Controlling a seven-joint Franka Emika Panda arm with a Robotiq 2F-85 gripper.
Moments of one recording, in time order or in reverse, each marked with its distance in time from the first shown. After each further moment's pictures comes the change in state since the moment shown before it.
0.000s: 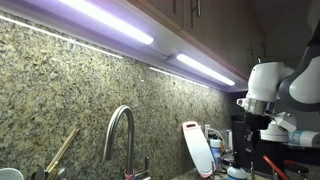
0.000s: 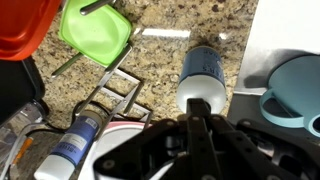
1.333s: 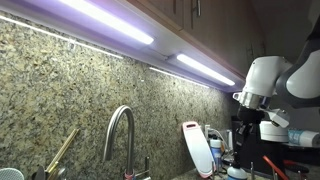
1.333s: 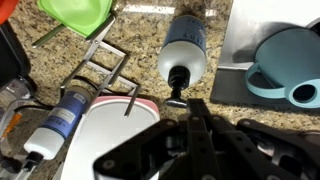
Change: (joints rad) arm 0.004 -0.028 0.043 -0.006 0.043 0.064 -0.002
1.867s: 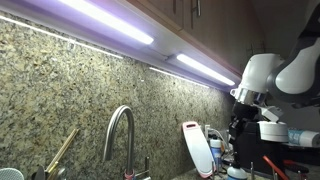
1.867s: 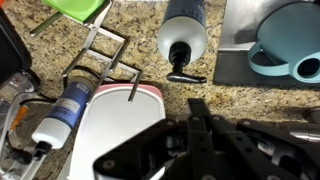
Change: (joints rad) arm -0.004 0.001 0.019 0.036 0.075 0.005 -0.001
